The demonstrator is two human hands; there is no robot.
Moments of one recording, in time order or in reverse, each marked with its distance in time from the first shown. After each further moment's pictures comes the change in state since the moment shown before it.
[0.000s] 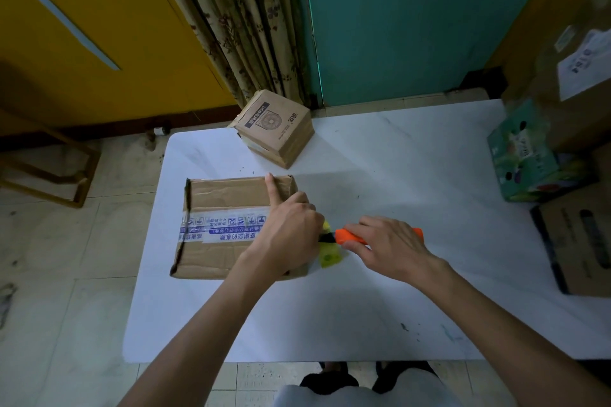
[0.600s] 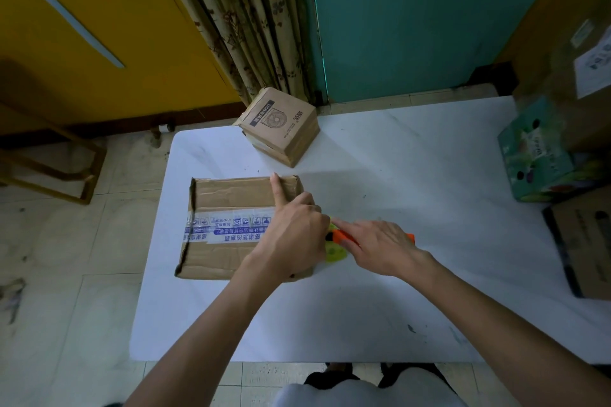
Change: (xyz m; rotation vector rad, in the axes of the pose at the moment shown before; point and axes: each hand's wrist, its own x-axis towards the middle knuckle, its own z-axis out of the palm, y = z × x) left_hand -0.001 -0.002 0.000 0.028 -0.001 0.012; right_hand 0.027 -0.006 0.020 0.074 -0.192 0.038
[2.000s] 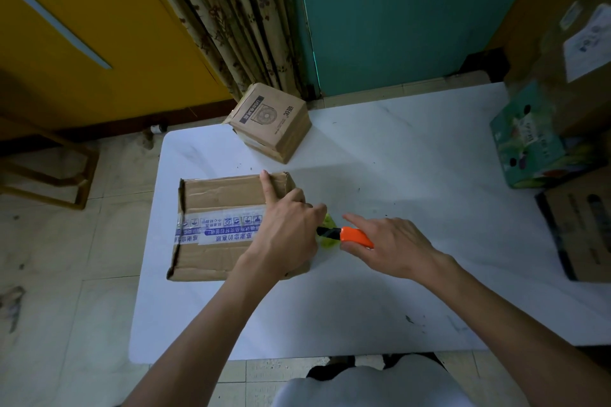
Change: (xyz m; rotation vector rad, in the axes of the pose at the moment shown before) left_hand 0.002 0.002 0.004 0.058 0.008 -0.036; right_hand -0.035 0.004 -0.015 0.062 0.122 0.028
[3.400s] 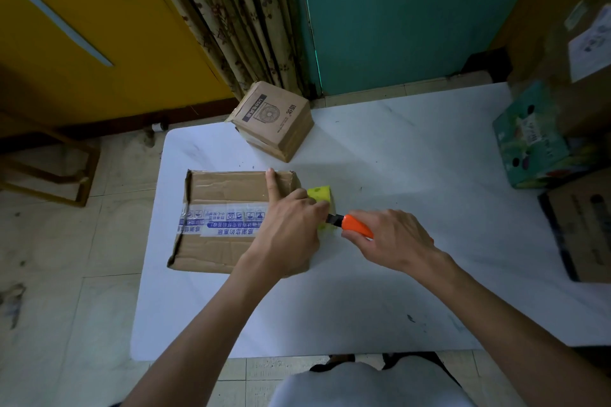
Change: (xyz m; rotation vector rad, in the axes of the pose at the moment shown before) left_hand -0.001 -0.006 0.011 -0.064 0.148 0.053; right_hand 0.007 -0.003 0.001 -0.020 0.177 0.006
